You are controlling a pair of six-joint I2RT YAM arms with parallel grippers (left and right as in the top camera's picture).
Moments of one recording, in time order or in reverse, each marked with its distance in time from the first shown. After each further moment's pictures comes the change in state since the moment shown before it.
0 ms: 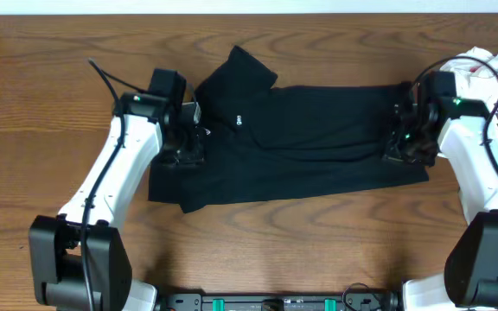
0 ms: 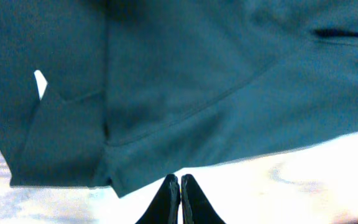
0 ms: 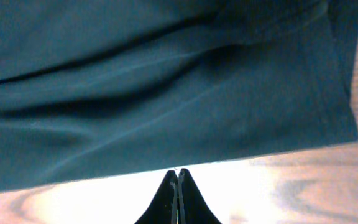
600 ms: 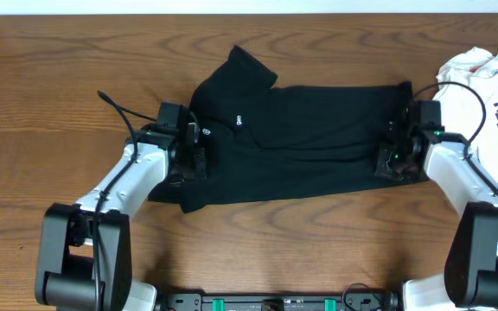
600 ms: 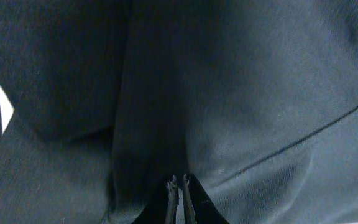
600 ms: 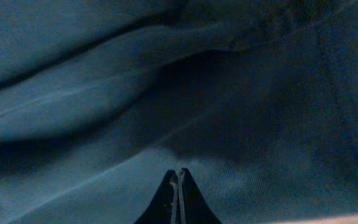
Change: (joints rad) left arm 0.000 0.000 -0.323 0.412 -0.046 -0.074; right arm -0.002 0.001 -0.293 0.397 0.056 0.029
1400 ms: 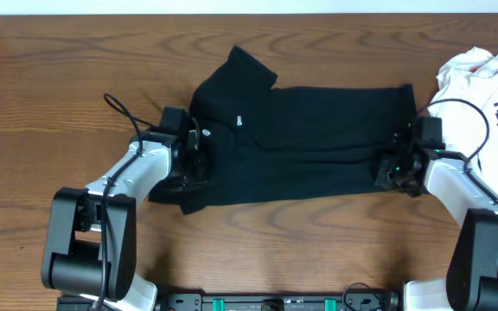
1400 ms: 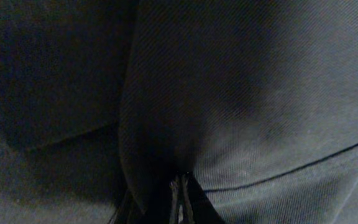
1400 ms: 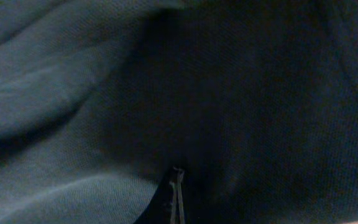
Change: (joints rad) left arm 0.002 0.076 -0.008 -0.041 0.008 -0.007; right arm -0.043 -0.039 -0.127 0.066 -0.012 0.066
